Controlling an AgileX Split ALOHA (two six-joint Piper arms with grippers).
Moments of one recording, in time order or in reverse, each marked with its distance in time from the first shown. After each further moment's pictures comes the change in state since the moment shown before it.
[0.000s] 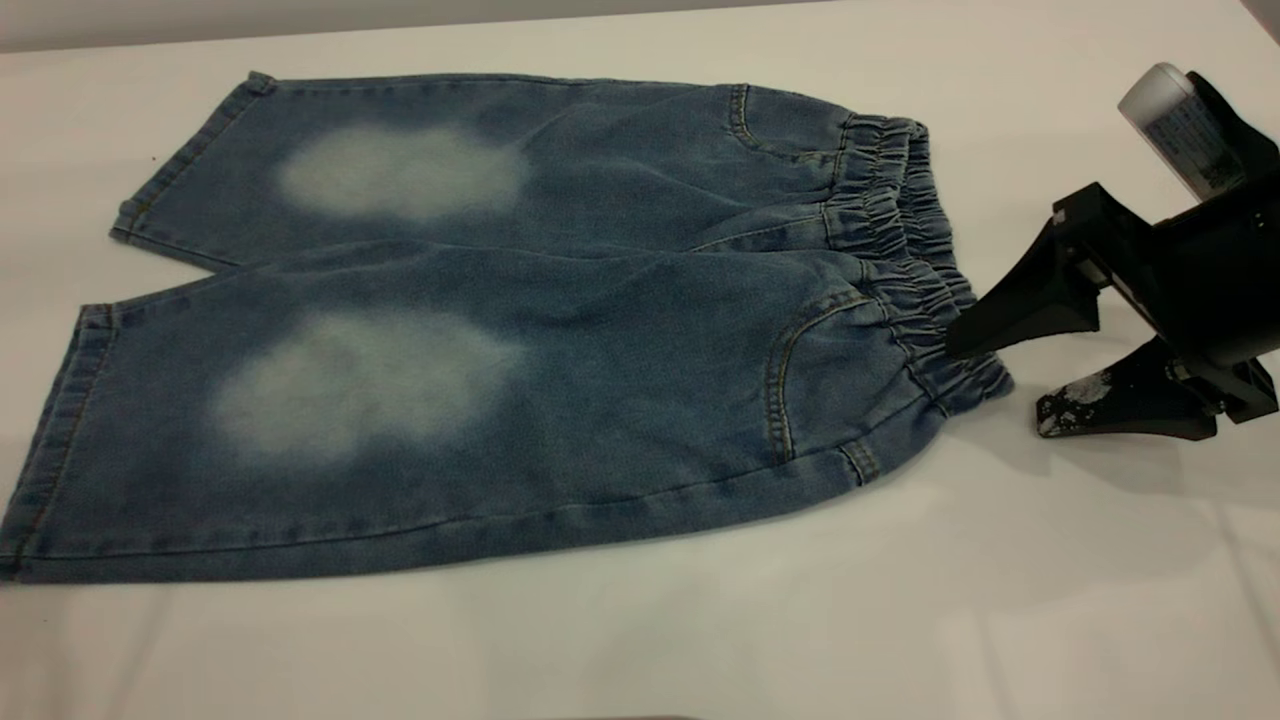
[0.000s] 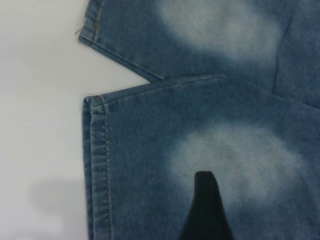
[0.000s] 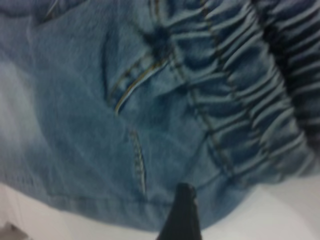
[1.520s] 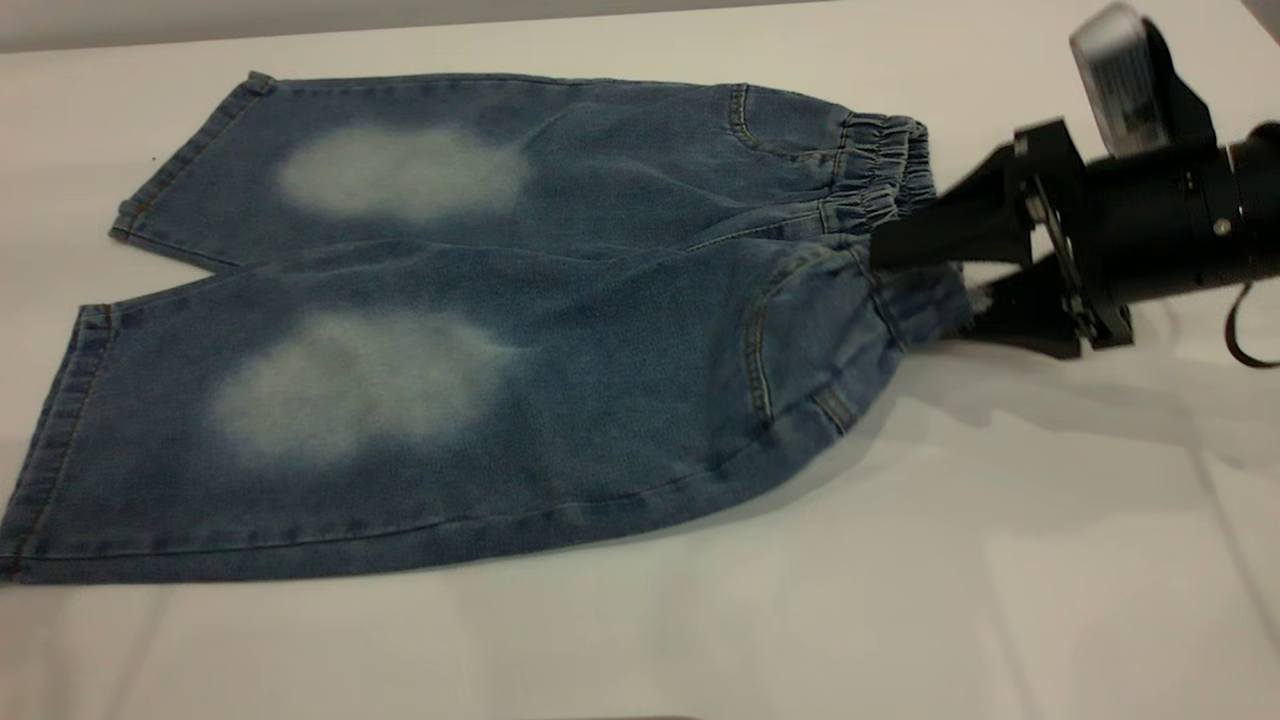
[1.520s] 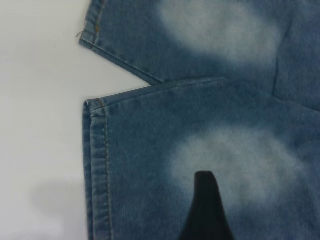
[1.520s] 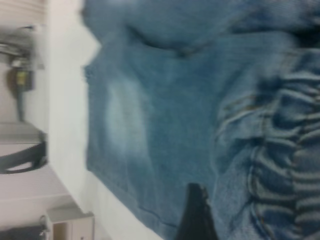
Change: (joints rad) left arm 0.000 0.000 0.000 -0.001 -0.007 0.002; right arm -0.003 0.156 -0.153 0.063 0.340 -0.205
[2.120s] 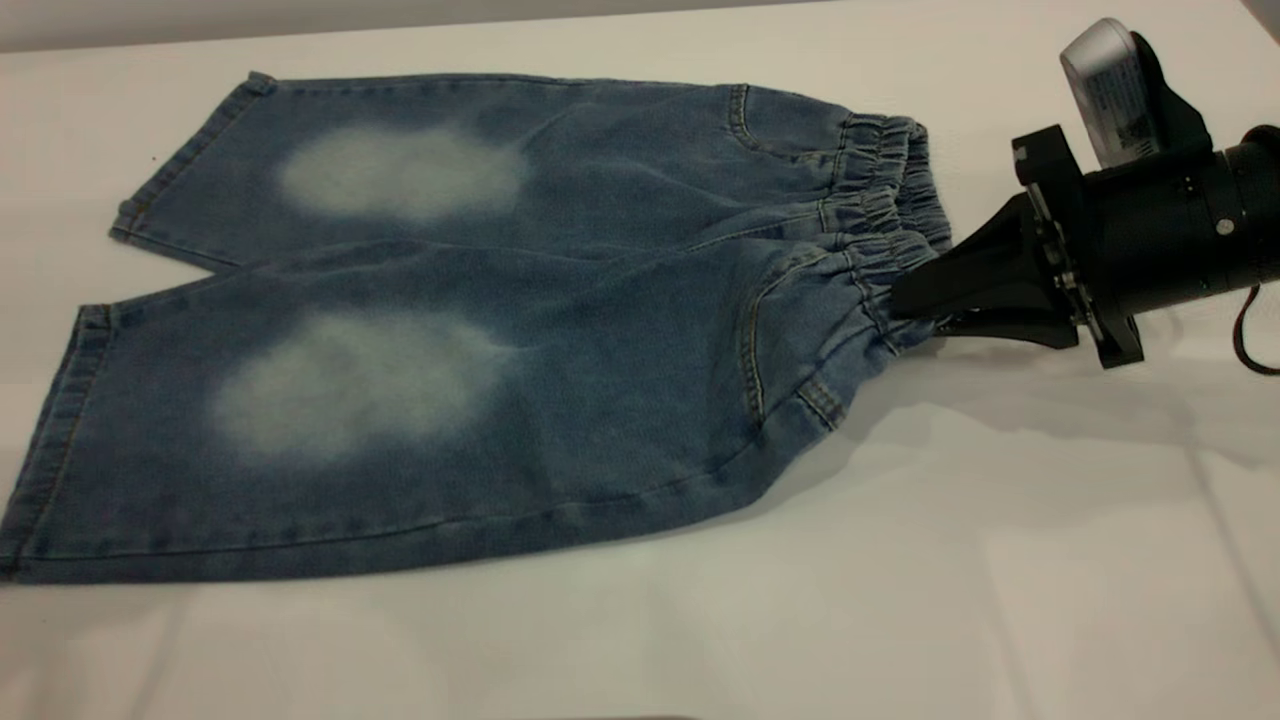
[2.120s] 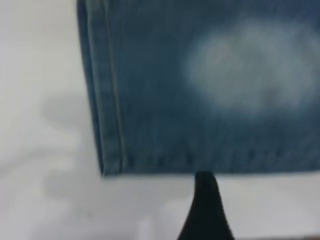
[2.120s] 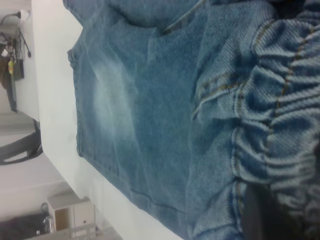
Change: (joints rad) left arm 0.000 0.119 0.079 0.066 0.114 -0.007; right arm 0.000 -0.010 -0.018 -0.096 -0.050 0.131
